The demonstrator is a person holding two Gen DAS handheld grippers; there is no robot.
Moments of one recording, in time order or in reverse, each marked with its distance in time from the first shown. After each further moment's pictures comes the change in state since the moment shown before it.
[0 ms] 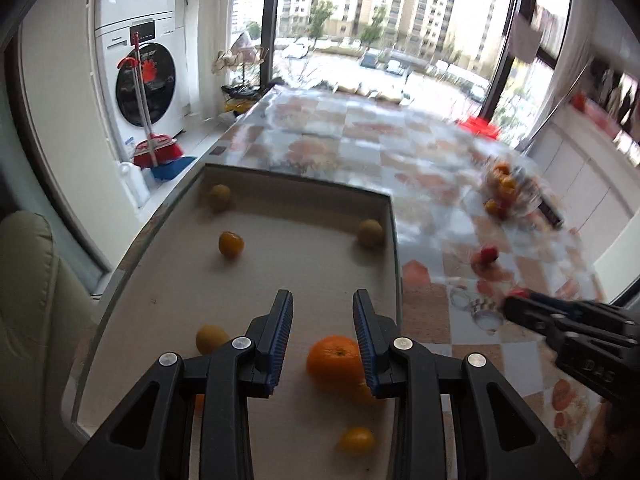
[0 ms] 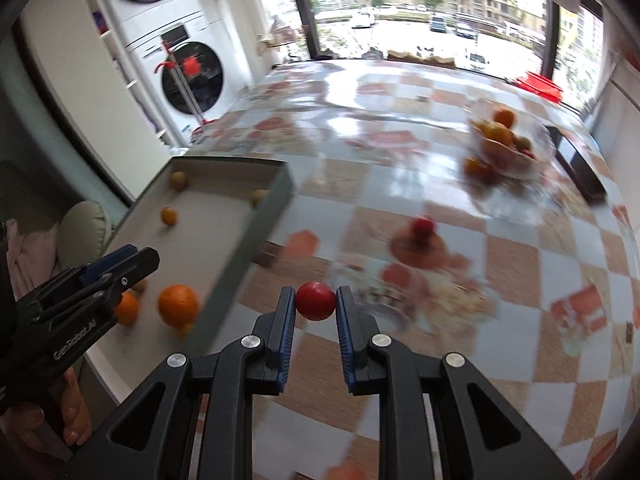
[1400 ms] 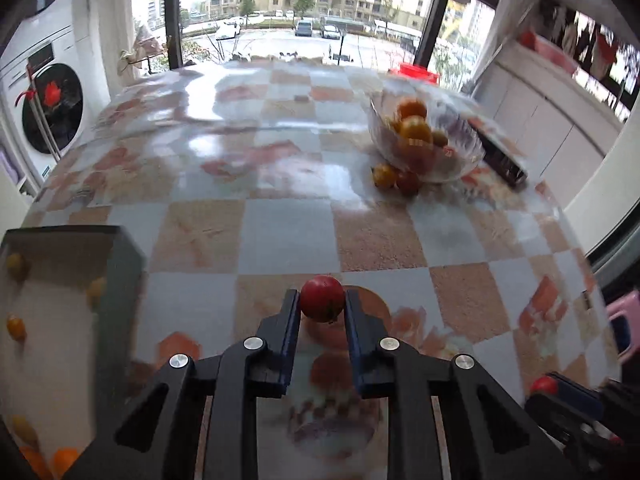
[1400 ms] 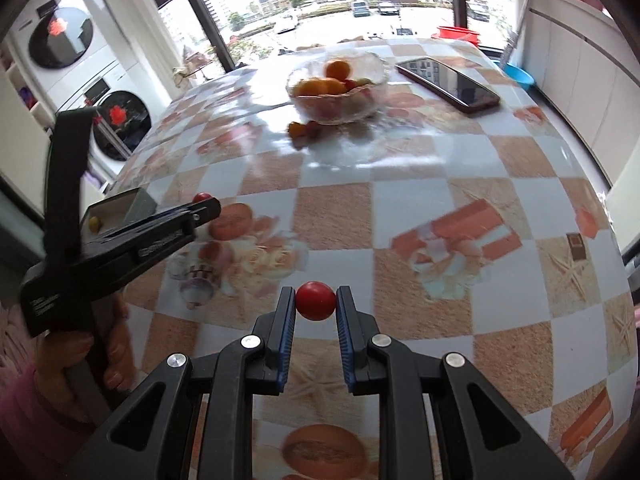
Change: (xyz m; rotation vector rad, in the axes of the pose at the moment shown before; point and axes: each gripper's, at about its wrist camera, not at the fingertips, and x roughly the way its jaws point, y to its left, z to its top) left arm 0.110 -0.163 0.029 0.178 0.132 -0.126; right arm -0.024 -0.128 -0.039 0.258 -0.023 -0.098
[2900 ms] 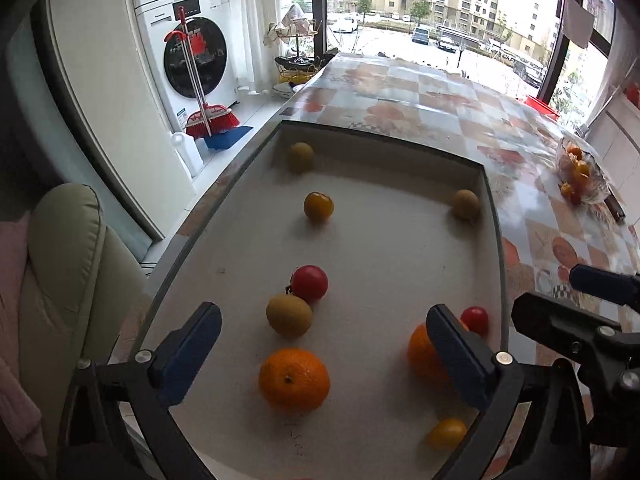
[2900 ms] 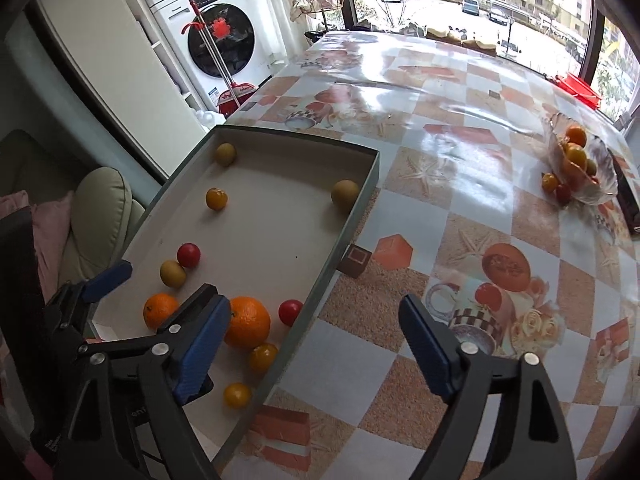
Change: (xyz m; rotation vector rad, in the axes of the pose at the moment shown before) left arm -0.105 0.167 -0.081 -0.227 0.018 0.360; right arm 0.045 0.220 0.017 -0.338 0.157 0.132
